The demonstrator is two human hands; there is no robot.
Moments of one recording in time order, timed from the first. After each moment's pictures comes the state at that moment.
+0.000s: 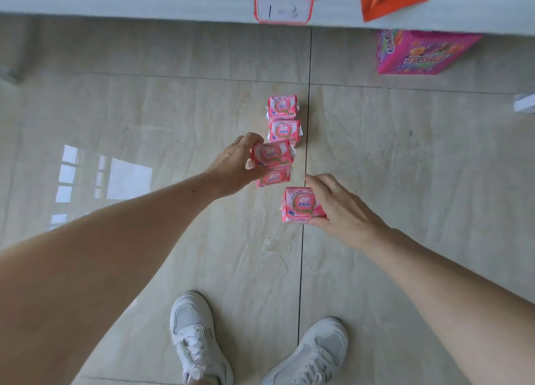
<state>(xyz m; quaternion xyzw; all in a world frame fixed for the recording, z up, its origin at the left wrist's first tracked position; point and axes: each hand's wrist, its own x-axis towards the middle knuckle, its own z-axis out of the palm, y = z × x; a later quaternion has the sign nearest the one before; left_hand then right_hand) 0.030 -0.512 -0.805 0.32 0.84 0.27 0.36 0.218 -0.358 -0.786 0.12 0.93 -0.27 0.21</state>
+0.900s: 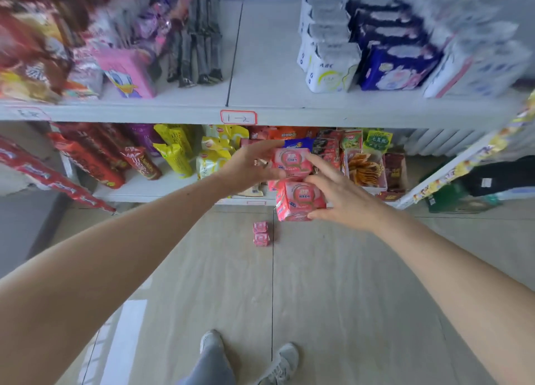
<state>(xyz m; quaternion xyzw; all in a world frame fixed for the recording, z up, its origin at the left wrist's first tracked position) 0.044 -0.432 -0.145 0.39 0.75 0.44 0.31 0.220 -0.270 -0.149 0.02 0.97 -0.24 0.04</state>
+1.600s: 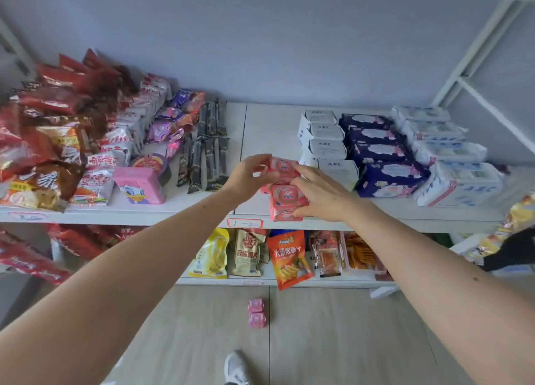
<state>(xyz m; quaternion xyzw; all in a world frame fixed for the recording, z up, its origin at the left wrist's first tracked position) -0.124 -0.330 -0.074 0.34 0.76 0.51 0.22 0.023 -0.192 -0.044 0.07 0.99 -0.07 0.07</state>
